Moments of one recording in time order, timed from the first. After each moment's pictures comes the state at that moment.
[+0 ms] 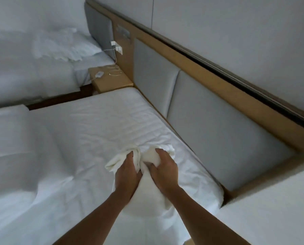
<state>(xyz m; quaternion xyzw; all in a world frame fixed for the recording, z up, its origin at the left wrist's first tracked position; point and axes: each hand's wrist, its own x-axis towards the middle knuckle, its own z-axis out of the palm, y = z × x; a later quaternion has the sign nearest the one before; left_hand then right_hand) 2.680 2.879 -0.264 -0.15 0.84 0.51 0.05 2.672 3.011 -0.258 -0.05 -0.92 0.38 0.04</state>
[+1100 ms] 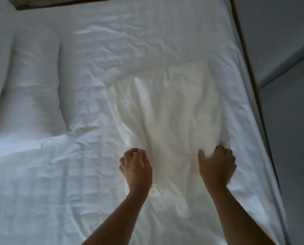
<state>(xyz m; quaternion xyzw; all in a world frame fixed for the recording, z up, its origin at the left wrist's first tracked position) 2.484 2.924 -0.603 -0.43 0.85 0.27 -0.12 2.369 3.095 -0.587 -0.12 -0.97 0.18 -0.06</state>
